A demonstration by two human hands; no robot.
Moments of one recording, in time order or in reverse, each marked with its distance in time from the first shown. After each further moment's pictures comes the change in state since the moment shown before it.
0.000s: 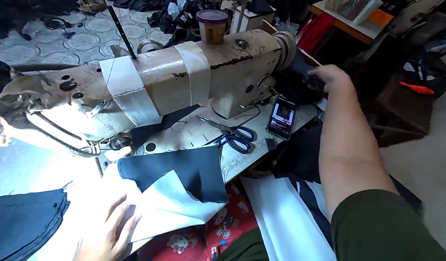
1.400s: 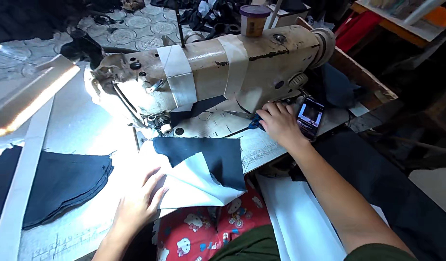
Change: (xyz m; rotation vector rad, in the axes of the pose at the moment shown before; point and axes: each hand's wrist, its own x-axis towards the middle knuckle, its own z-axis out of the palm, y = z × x) left_hand 0.003 0.002 0.010 0.041 0.122 0.004; right_hand -0.196 0.034 0.139 -0.703 -0.133 -1.237
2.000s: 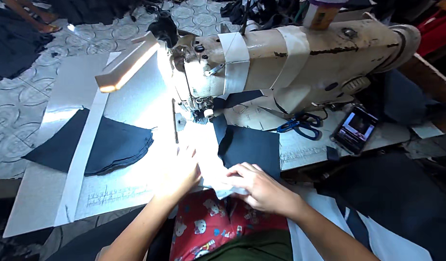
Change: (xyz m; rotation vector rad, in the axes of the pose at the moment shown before) left_hand 0.033 0.047 -0.003 0.015 -0.024 0.019; right_hand -0.056 -0.144 -0.004 0.780 -0.495 -0.433
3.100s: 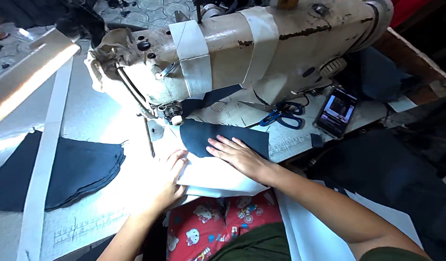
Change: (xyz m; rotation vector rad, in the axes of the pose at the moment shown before) left_hand 0.003 -0.028 0.015 -0.022 0.002 0.214; right_hand 0.025 0.053 -0.007 -0.160 0.123 0.017
